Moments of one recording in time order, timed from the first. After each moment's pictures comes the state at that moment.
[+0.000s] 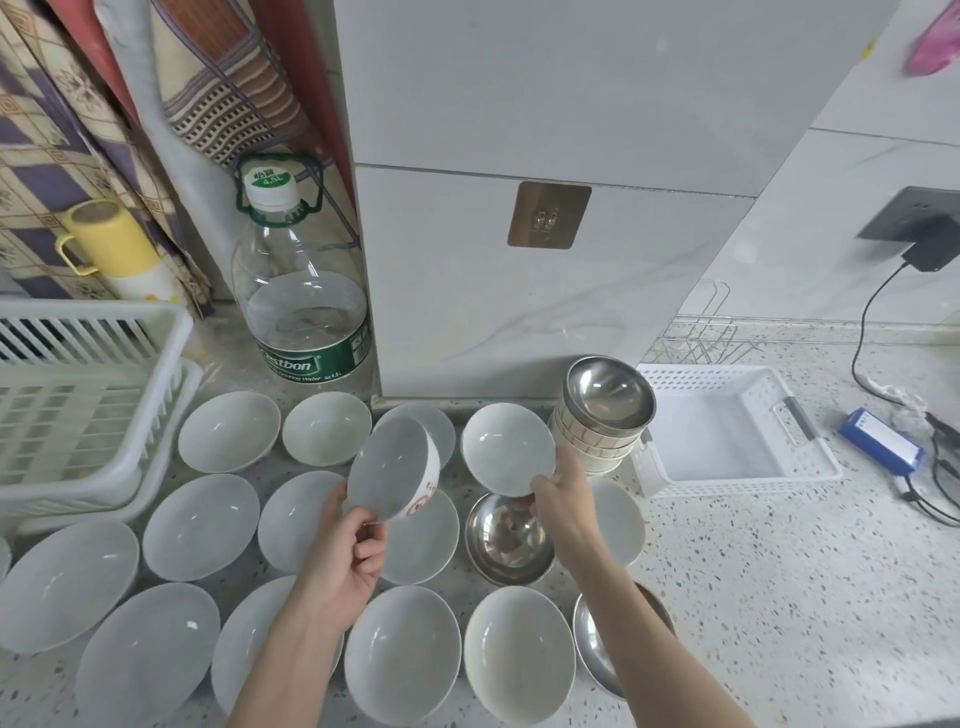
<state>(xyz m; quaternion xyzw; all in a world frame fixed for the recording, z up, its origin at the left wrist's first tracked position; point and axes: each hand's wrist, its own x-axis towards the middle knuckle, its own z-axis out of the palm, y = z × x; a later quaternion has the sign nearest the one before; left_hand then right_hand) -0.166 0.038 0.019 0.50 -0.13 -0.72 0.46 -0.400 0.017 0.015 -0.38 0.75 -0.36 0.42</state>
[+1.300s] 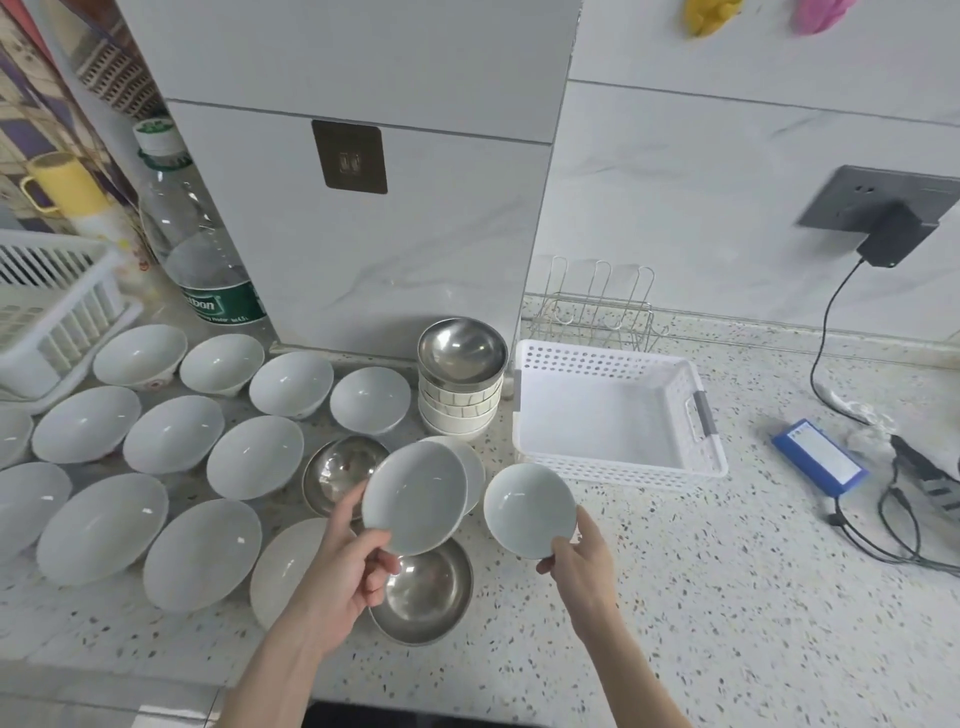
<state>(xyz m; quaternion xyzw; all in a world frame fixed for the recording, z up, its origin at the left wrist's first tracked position) -0.387 0.145 0.012 0.57 -0.24 -0.66 0.43 -0.639 0.124 -0.026 -0.37 0.73 -0.33 0.47</state>
